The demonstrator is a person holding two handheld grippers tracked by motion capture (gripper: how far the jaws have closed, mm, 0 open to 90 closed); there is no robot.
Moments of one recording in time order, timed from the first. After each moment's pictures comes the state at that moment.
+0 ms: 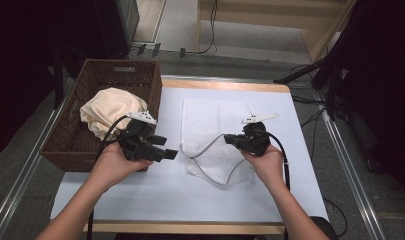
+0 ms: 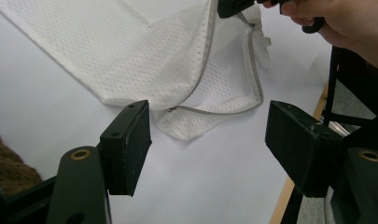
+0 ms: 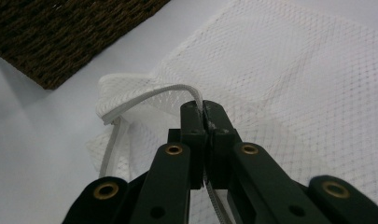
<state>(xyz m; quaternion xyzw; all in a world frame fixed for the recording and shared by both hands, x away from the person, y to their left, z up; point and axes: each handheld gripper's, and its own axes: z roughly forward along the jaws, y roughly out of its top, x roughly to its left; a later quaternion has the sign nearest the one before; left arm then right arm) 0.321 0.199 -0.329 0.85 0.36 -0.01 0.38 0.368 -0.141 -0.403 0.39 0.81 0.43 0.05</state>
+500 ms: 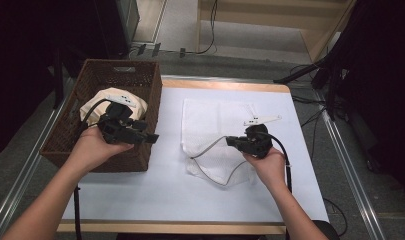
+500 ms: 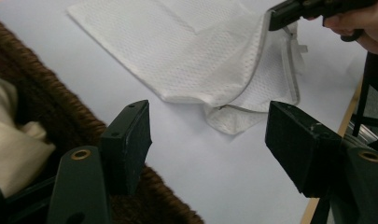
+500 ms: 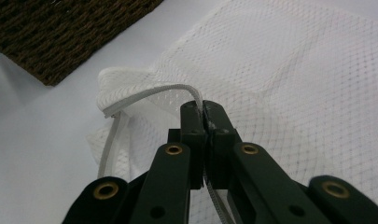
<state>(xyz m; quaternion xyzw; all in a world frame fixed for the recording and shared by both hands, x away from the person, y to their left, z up) 0.346 0.243 -0.310 0.85 0.37 0.02 0.36 0.362 -0.146 -0.405 0.39 0.81 0.43 0.05</state>
